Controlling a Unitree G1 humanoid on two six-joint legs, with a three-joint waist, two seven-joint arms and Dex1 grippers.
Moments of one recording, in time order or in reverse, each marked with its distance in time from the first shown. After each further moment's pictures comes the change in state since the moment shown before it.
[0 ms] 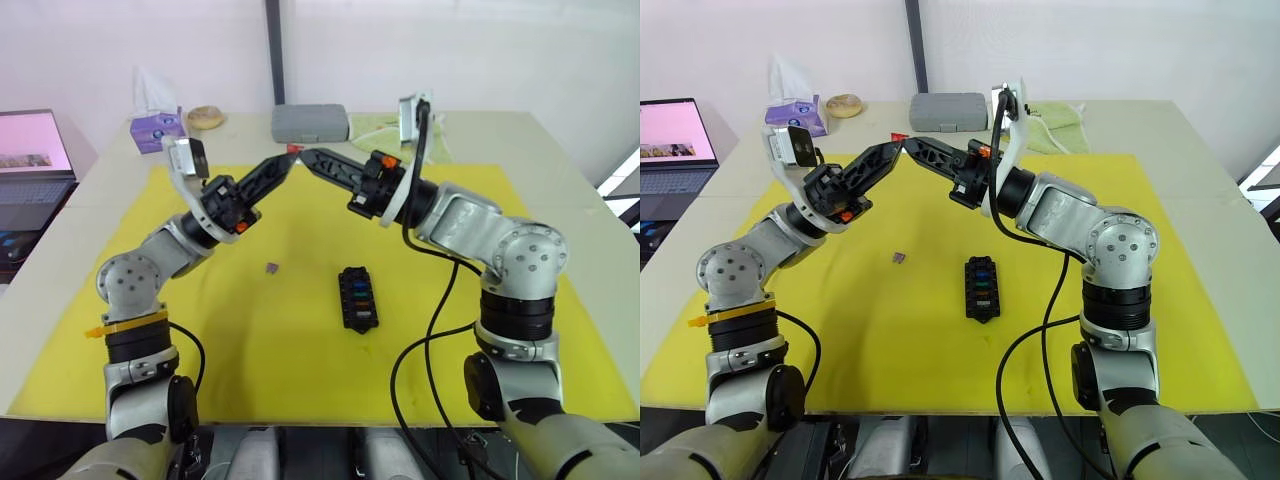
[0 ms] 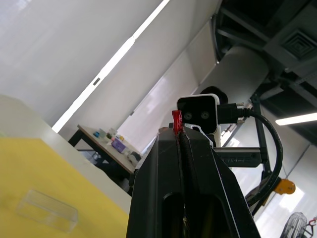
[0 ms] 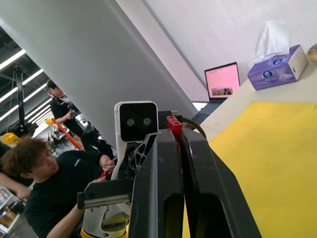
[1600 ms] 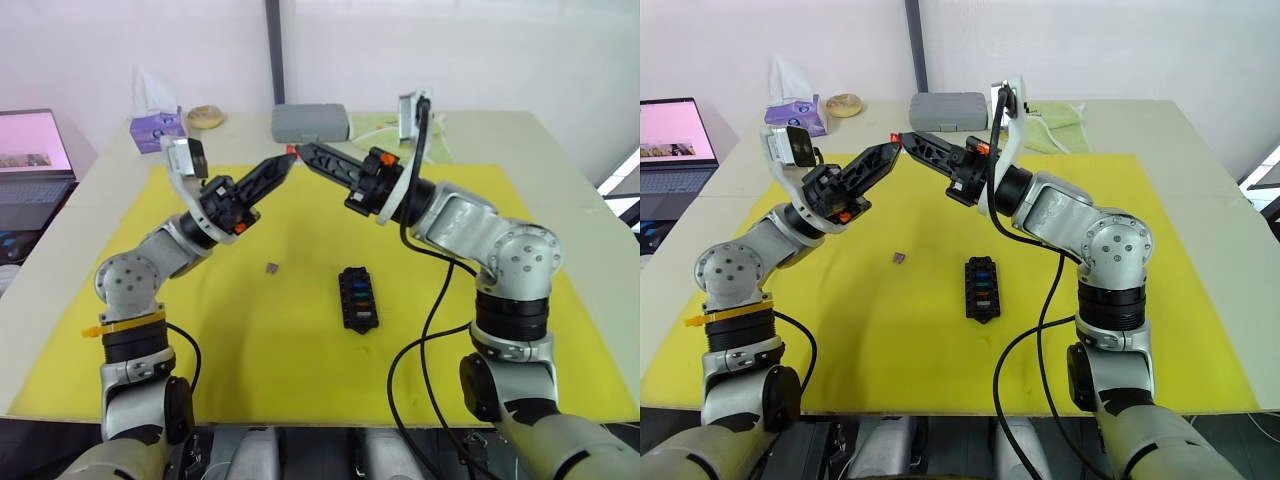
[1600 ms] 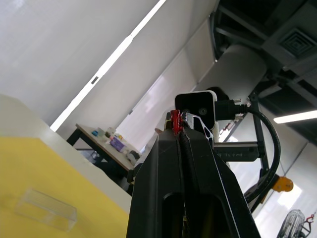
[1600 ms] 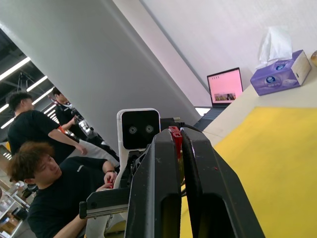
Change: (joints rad) left arm 0.006 0.031 -0.021 0.003 -0.018 -0.015 -0.015; right arm 0.000 0.022 0.004 0.000 -0.006 -0.027 0.001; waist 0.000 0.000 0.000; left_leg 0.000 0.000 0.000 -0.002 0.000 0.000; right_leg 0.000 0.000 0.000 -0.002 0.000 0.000
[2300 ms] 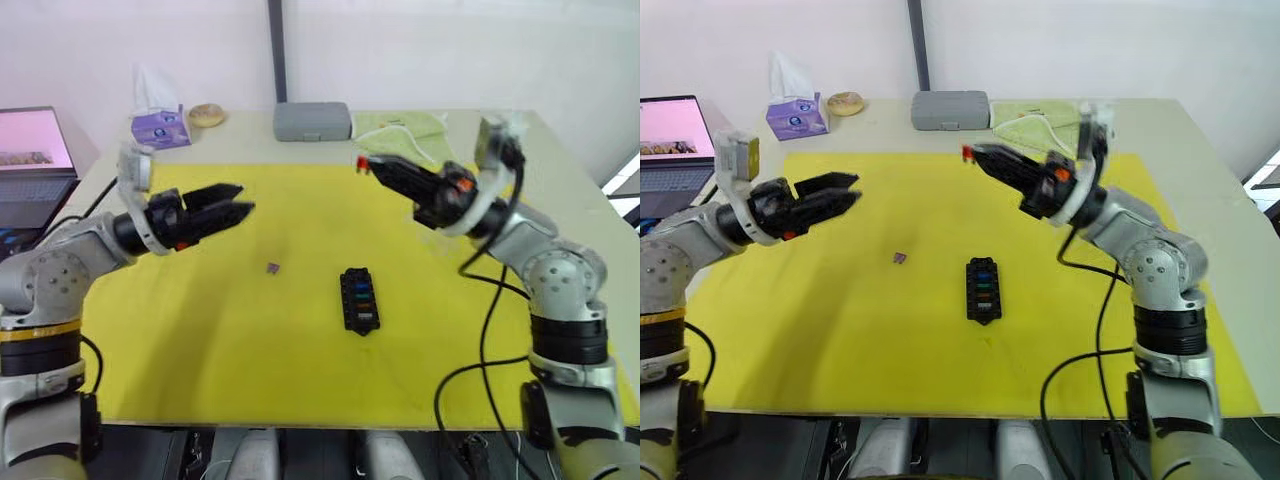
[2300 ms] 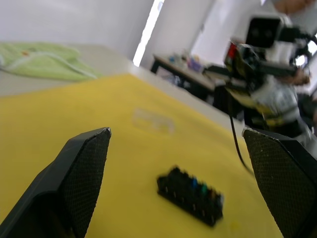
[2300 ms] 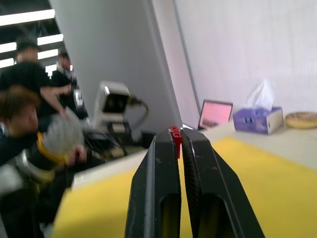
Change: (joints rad) left arm 0.137 0.472 -0.141 -0.079 0.322 -0.158 -0.344; right arm 0.243 -0.317 0.016 0.089 -0.510 -0.431 0.935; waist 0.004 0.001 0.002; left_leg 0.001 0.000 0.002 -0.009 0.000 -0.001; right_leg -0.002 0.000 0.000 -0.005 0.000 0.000
